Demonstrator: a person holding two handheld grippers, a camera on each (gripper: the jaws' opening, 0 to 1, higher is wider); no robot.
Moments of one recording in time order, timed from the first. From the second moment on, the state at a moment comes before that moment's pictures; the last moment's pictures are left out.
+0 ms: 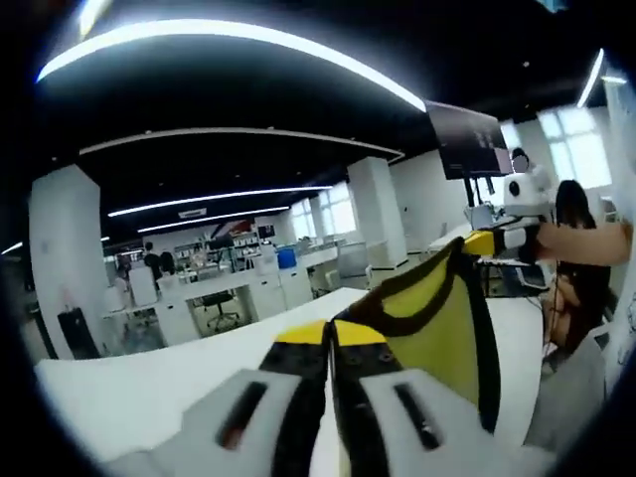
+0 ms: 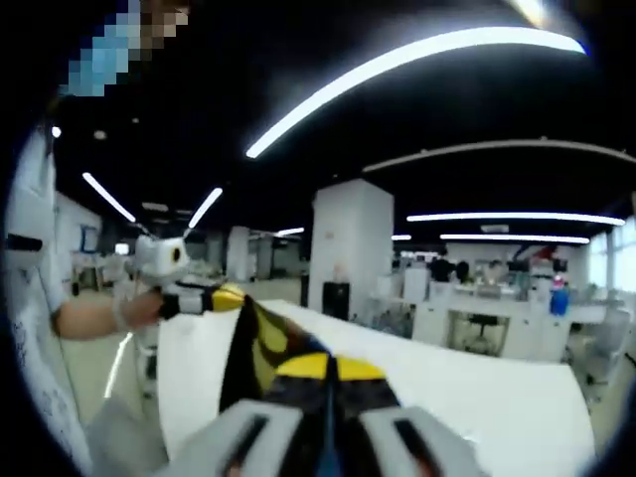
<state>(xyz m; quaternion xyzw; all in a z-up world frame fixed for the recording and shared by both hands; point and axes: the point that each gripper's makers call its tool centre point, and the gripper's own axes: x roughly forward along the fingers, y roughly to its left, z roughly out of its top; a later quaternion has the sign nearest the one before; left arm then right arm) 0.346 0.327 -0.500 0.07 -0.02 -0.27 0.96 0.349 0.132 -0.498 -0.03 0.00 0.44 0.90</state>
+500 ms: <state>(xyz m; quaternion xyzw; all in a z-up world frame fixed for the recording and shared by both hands) 0.460 0.332 -0.628 0.02 0.12 -0.27 0.95 0.460 0.133 -0.623 -0.02 0.15 0.41 0.90</state>
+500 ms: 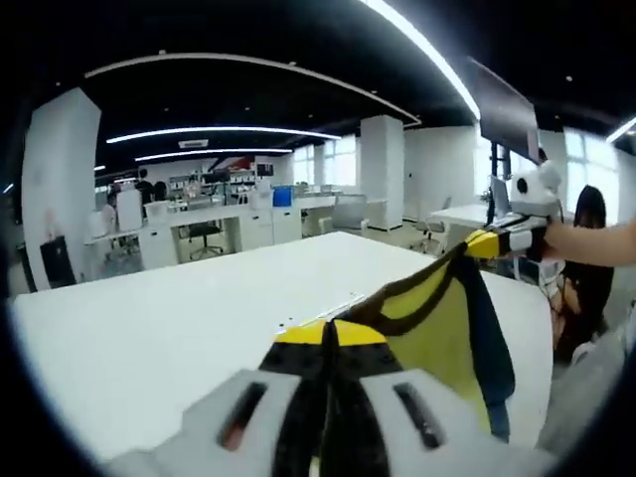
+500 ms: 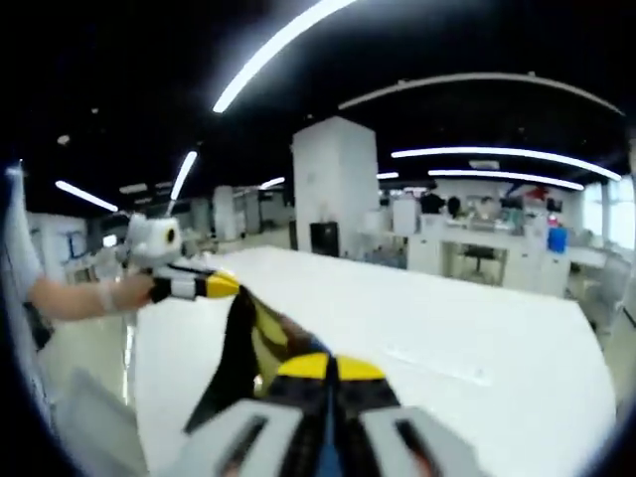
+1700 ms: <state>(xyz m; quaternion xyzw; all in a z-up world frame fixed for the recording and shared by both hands) 0.567 0.329 -0.816 0.03 0.31 -0.23 0.92 0.577 0.141 -0.822 -0.05 0.33 0.35 0.87</state>
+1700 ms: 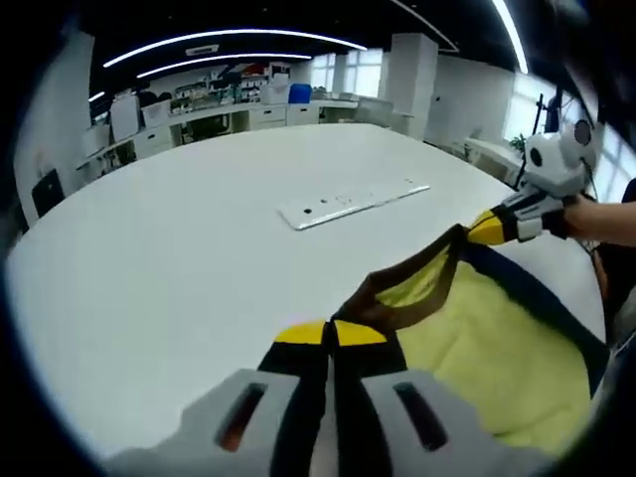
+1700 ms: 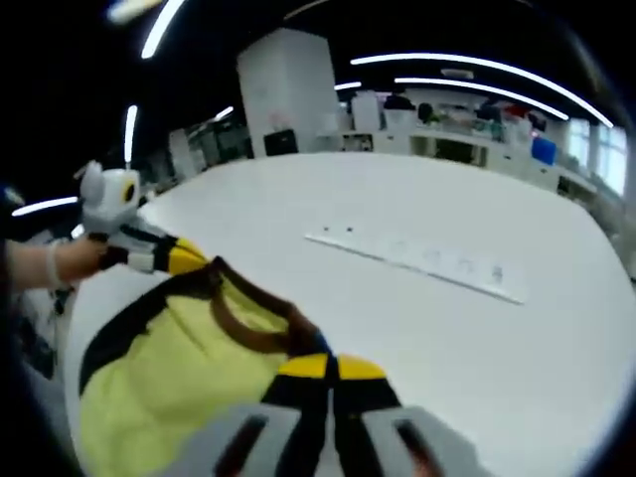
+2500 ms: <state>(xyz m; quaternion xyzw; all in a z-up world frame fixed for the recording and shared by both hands) 0.521 0.319 -0.755 0.00 0.24 -0.25 0.94 0.534 0.137 -0.795 -0.04 0.29 0.34 0.89</state>
